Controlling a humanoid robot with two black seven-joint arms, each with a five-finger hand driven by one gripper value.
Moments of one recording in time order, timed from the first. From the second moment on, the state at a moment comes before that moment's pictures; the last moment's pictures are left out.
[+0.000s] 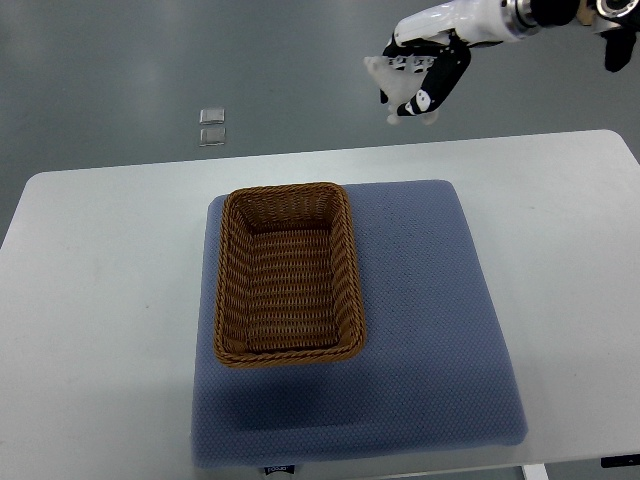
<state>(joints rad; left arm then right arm) -0.08 0.00 -0.18 -0.24 0.04 -0.02 0.14 1.68 -0.53 0.02 1.23 -0.83 0.50 -0.29</state>
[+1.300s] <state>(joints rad) -0.08 0.00 -0.17 -0.24 0.04 -0.02 0.14 1.31 0.00 -0.07 0.78 -0.85 0.26 -0.27</state>
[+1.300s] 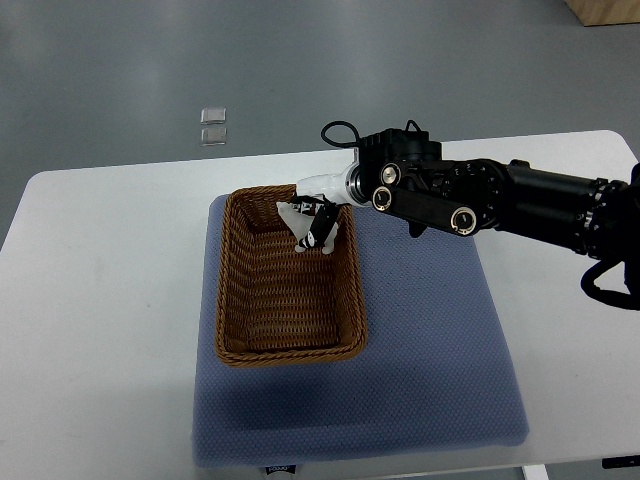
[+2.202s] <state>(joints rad) -0.08 0.00 -0.17 -0.24 0.04 -0.02 0.15 1.22 0.00 -0.06 0.84 -0.84 0.19 -0.17</state>
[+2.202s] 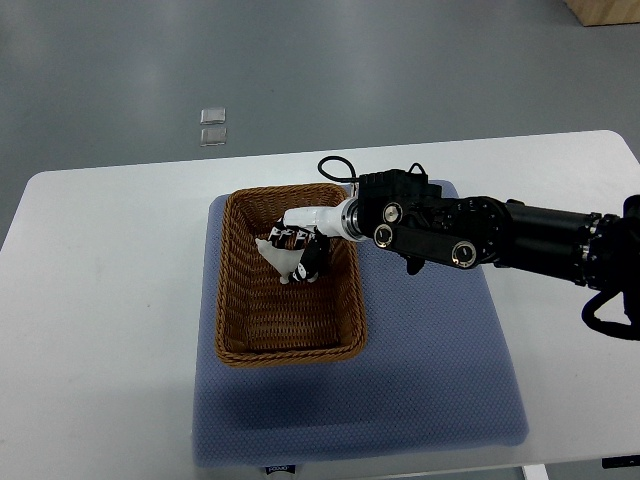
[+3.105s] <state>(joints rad) -0.08 0.00 -0.17 -0.24 0.04 -0.02 0.15 1.09 -0.02 0.72 0.83 -0.77 0.12 -0.14</state>
